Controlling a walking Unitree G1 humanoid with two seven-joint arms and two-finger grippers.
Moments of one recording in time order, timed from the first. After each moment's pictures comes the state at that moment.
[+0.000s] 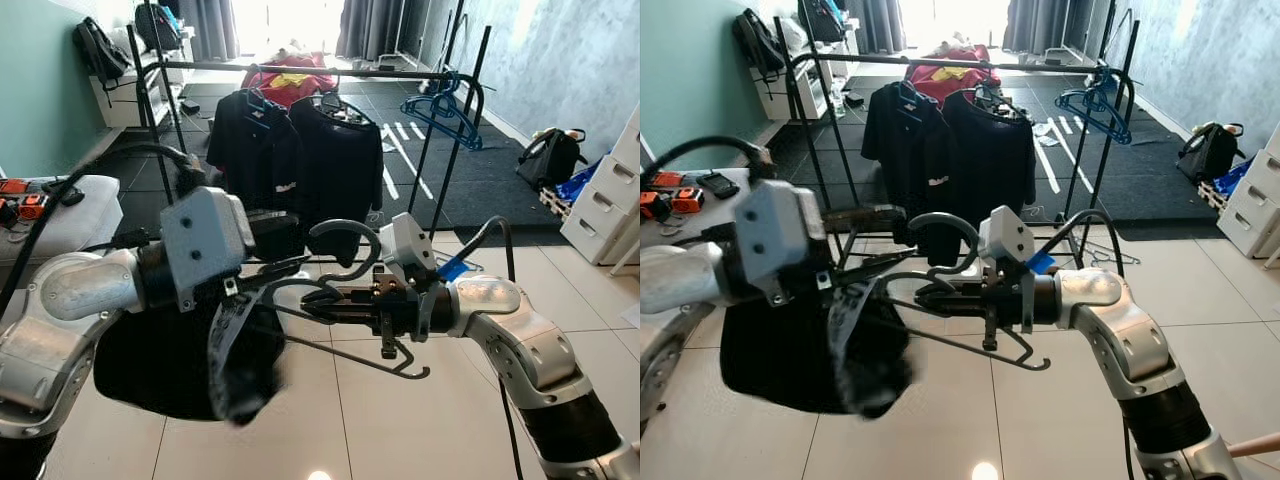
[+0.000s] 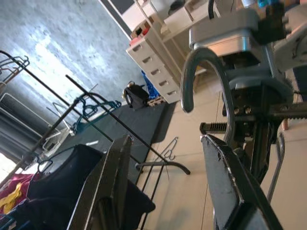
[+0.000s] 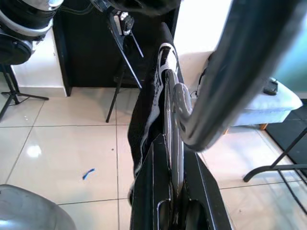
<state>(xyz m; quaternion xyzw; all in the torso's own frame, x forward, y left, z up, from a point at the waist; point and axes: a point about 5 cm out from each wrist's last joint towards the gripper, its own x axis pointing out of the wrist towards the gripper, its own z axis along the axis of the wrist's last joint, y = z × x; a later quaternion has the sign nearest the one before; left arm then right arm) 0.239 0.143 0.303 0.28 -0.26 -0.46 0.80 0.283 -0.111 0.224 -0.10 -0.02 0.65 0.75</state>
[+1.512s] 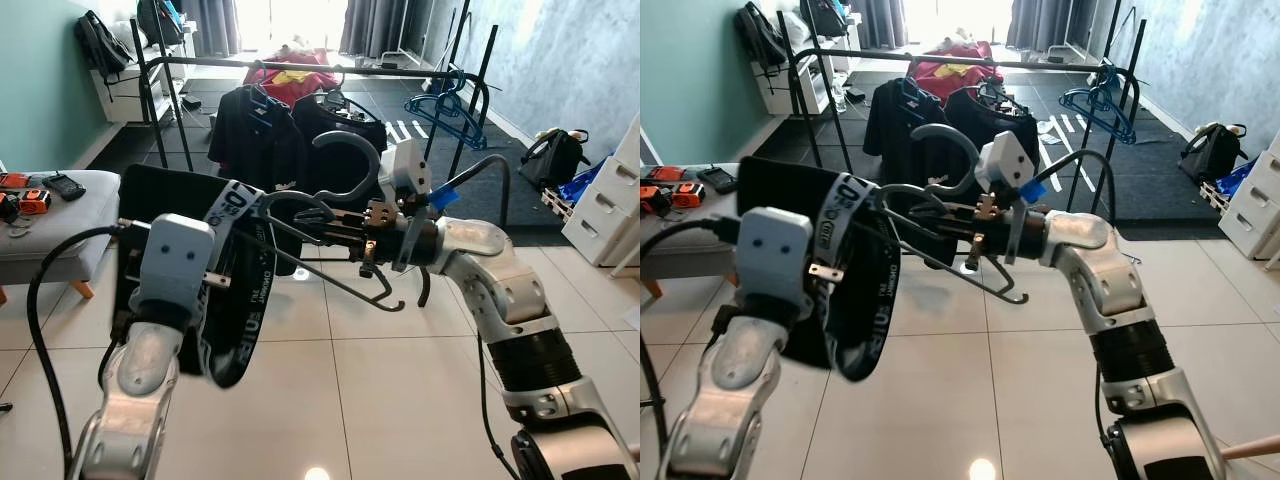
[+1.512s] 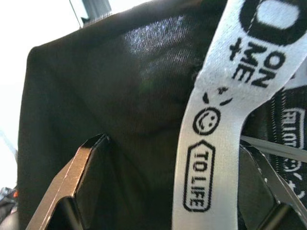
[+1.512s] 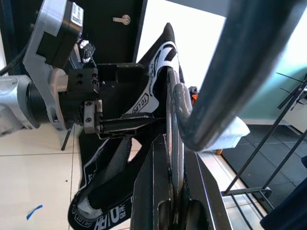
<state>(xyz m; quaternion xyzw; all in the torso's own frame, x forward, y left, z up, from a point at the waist) 0.261 0.160 0.219 0.16 -0.18 0.05 0.97 0.325 -0.096 0.264 -0.10 -0.11 0.60 0.79</state>
